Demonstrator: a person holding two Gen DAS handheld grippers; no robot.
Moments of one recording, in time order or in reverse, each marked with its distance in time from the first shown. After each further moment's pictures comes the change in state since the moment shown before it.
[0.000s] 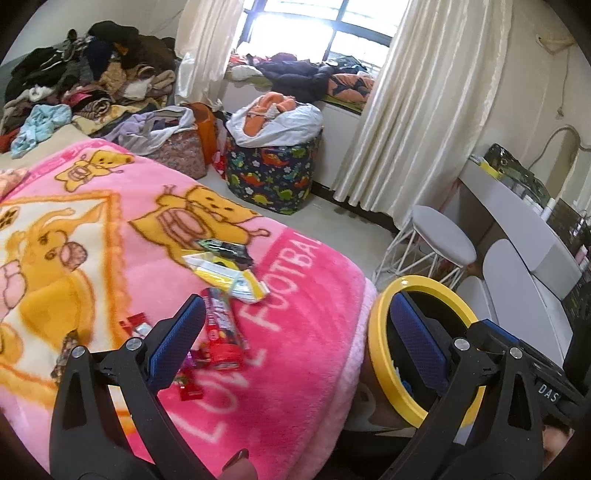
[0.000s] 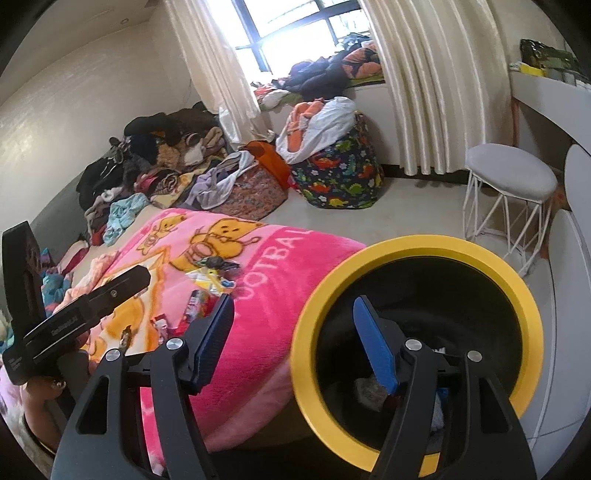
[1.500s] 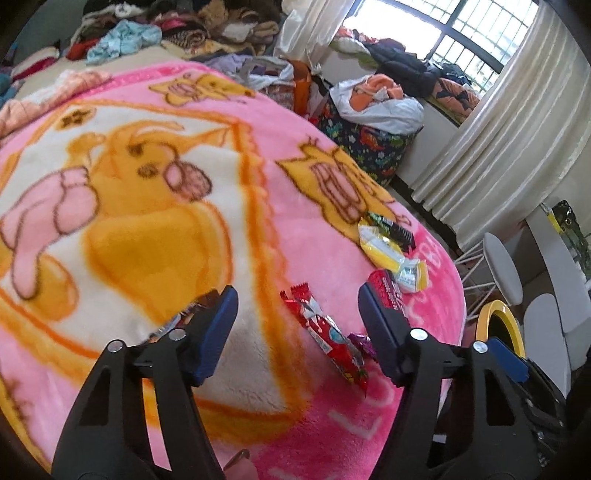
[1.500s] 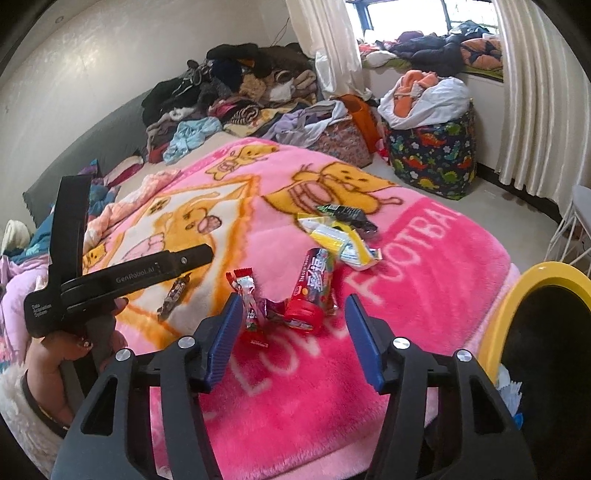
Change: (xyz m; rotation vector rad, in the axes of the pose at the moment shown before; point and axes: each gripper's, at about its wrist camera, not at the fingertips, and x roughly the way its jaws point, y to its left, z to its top) left arm 0.007 0.152 -0.022 -0.304 0.135 0.159; right arm 0.098 0.136 -0.018 -0.279 0.192 0.201
